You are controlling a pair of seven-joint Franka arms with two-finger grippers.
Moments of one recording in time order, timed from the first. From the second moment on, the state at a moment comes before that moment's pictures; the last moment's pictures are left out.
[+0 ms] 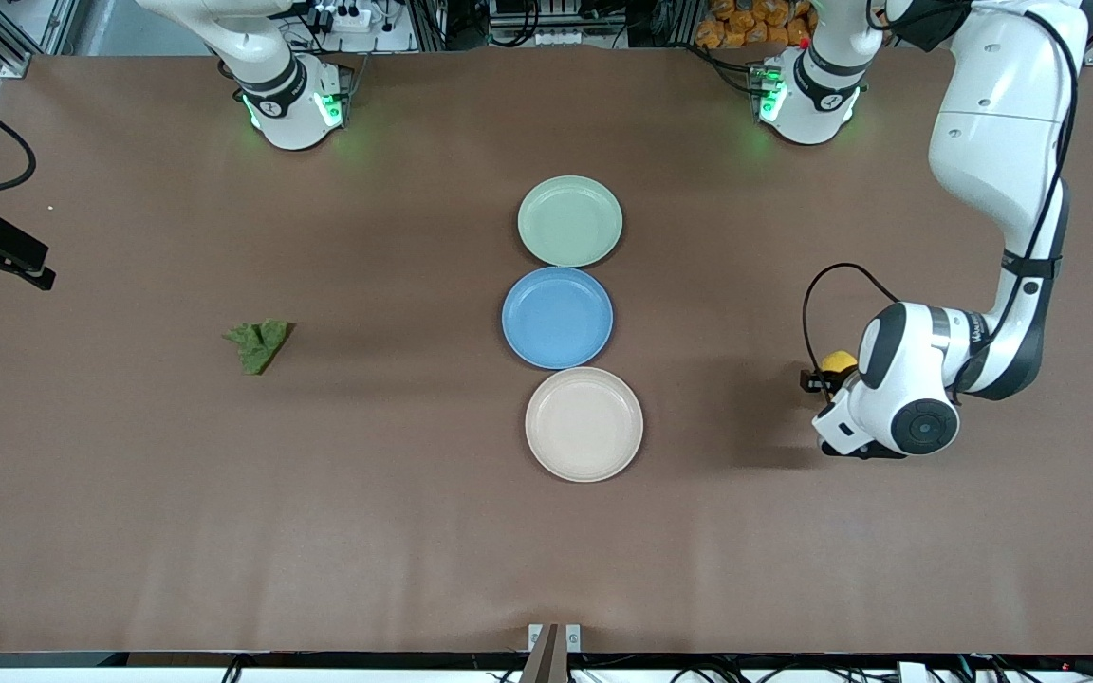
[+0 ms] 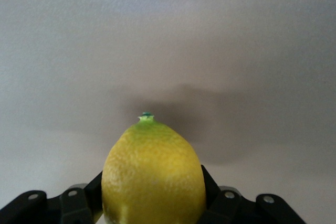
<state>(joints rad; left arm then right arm) -0.07 0.73 -0.09 -1.55 0.16 1.82 -0.17 0.01 0.09 -0.04 -1.41 -0.04 1.55 -0.03</state>
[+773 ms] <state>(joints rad) -0.07 0.76 -0.09 -1.55 0.16 1.86 -0.17 0.02 0.09 -0.04 -1.41 -0.04 1.53 -0.03</state>
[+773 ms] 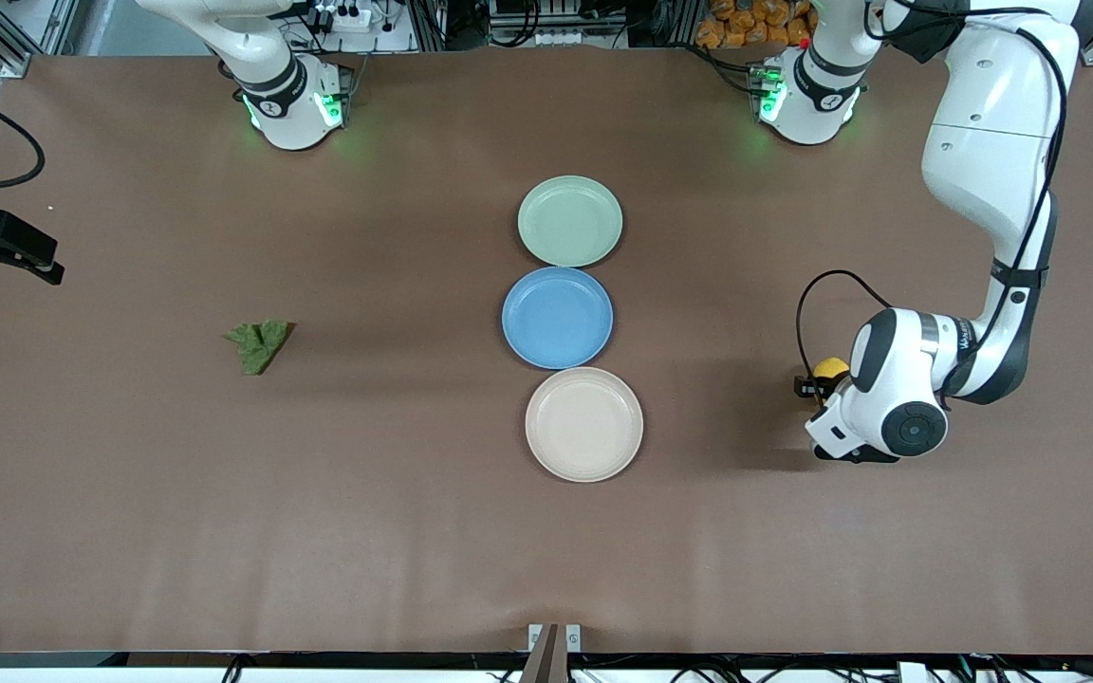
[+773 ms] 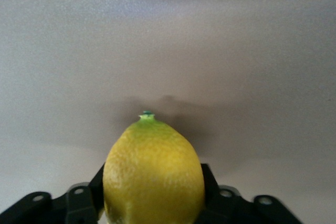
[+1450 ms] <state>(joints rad) -0.07 0.74 -0.09 -1.50 0.16 1.86 -0.16 0.02 0.09 -0.04 -1.41 -0.04 1.53 -0.03</state>
